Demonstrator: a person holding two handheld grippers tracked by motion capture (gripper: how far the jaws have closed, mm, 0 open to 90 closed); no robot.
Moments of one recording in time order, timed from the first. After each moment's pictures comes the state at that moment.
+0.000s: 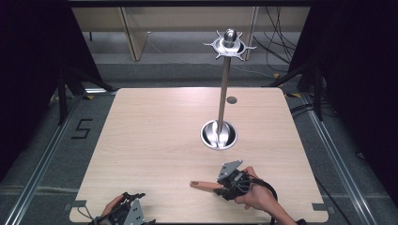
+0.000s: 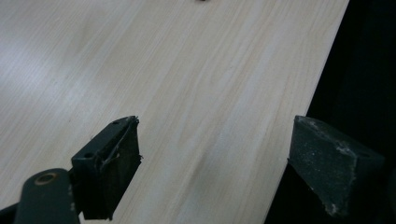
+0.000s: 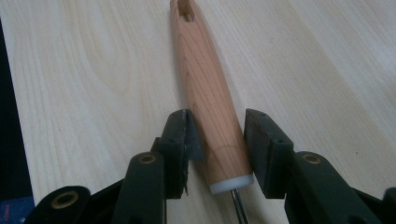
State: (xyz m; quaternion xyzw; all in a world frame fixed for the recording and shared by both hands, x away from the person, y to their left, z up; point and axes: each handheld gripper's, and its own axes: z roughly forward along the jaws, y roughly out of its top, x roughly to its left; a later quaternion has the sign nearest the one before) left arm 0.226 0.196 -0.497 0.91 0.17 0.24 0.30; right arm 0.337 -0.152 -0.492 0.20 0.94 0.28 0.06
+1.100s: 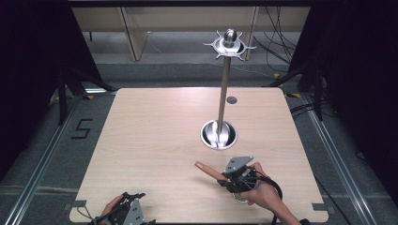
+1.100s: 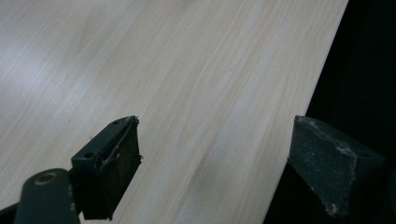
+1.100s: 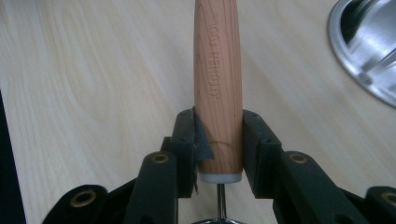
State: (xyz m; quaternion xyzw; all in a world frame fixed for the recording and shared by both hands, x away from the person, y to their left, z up) left arm 0.226 0.196 -0.496 0.90 0.17 0.24 0.31; right arm 0.337 -0.166 -0.475 0.25 0.91 0.32 0.09
